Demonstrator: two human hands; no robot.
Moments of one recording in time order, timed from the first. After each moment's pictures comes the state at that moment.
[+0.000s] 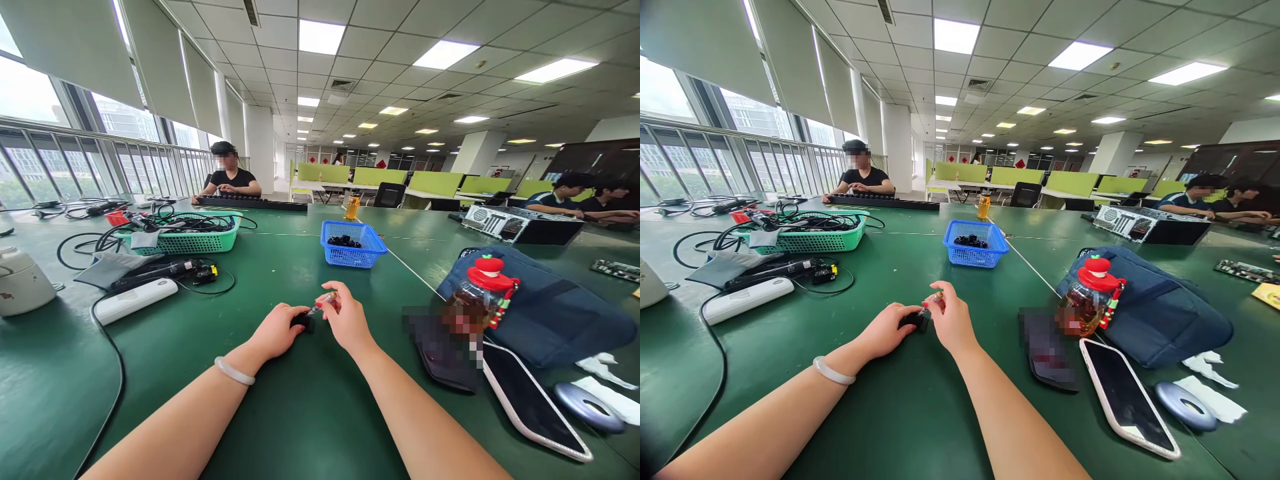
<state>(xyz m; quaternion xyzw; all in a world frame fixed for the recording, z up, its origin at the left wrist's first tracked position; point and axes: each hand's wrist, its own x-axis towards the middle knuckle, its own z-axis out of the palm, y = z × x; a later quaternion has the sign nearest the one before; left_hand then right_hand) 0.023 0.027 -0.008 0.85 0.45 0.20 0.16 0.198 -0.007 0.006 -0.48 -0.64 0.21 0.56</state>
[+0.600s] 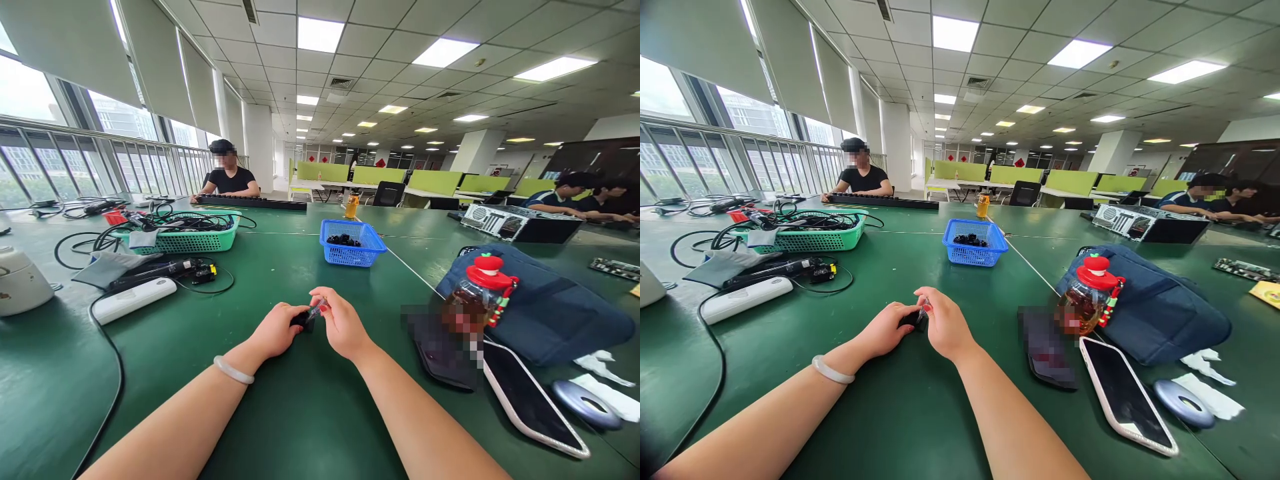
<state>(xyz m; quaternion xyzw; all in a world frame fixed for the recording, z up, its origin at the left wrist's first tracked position) 0.022 0.030 -0.013 0.87 0.42 0.20 0.15 0.199 -0.019 0.014 -0.38 -0.77 0.08 0.51</state>
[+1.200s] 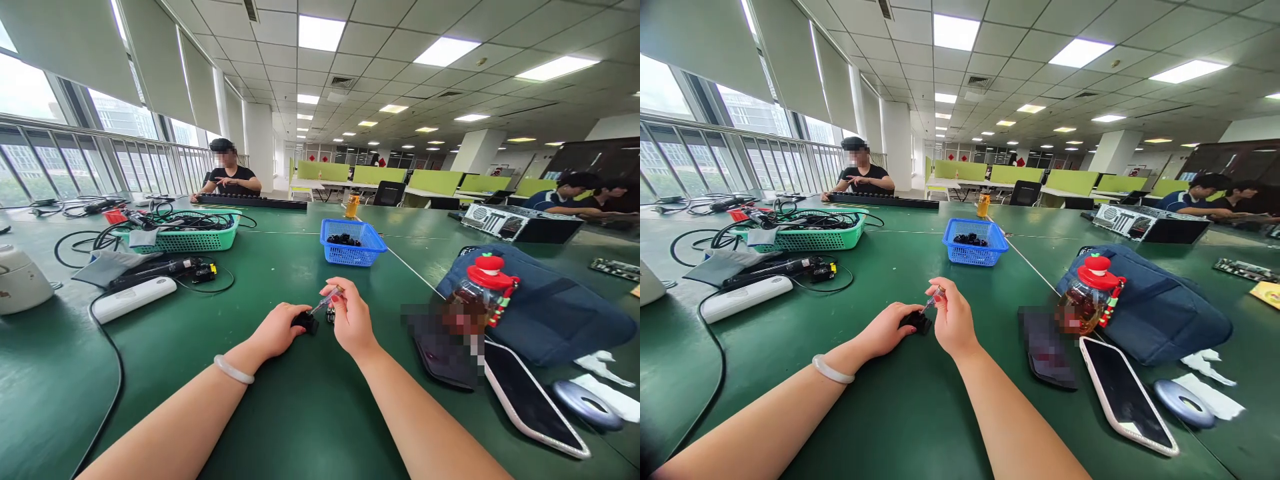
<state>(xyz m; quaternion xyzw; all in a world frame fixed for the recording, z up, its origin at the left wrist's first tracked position) 0.023 0.029 -0.013 0.87 0.42 0.20 0.16 0.201 -0.021 0.015 -0.40 -0.69 0.06 0.60</state>
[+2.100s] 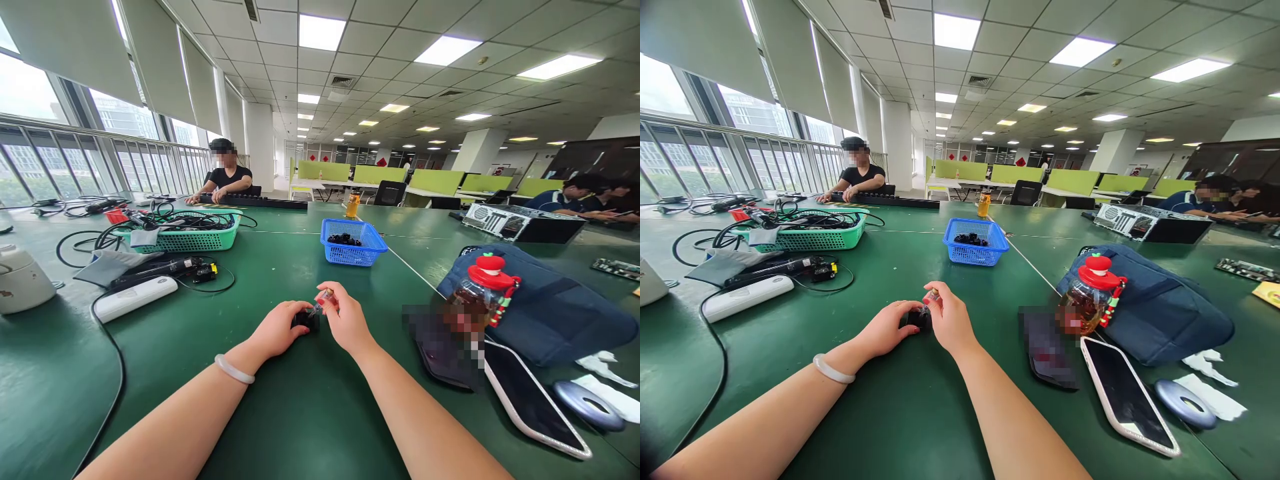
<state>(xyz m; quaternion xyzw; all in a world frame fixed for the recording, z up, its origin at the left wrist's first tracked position) 0.024 0.024 -0.007 0.86 0.41 0.23 0.18 0.198 -0.014 0.011 -0.46 -0.69 0.15 0.53</state>
